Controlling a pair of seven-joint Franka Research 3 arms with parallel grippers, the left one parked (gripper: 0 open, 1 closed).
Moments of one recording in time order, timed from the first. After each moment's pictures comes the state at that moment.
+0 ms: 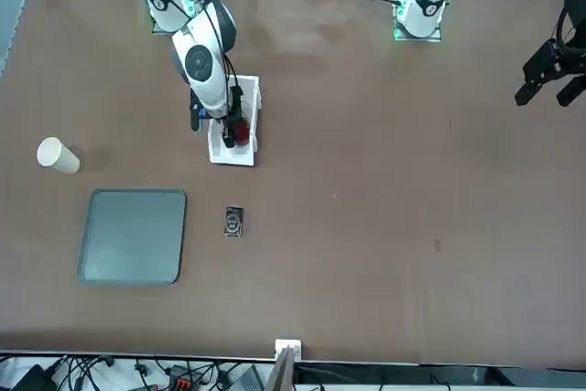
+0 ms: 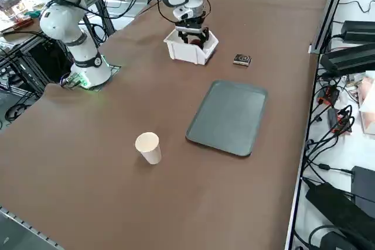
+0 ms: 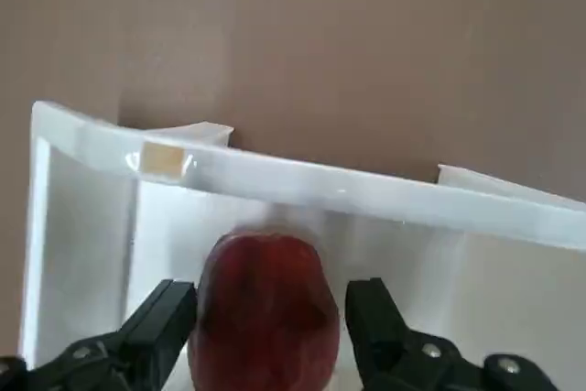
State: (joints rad) arm 0.33 0.30 0.27 -2.27 -0.04 2.51 2.07
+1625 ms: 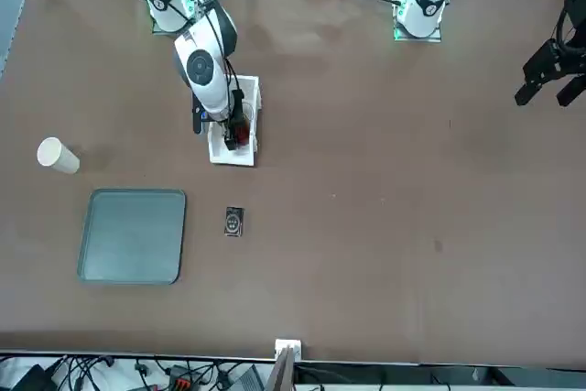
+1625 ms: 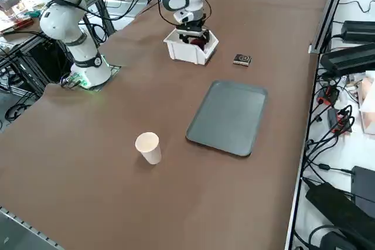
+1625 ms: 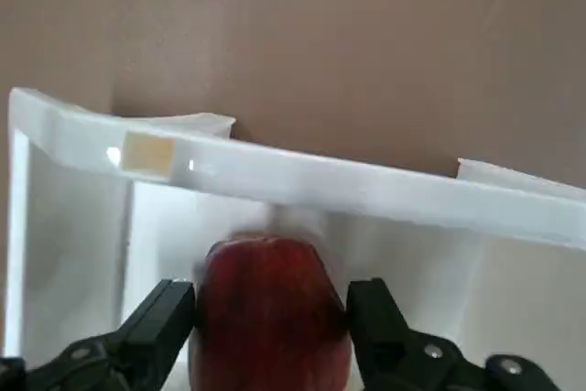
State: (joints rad) arm 0.33 0.33 0.27 -2.27 -0.04 2.56 2.07
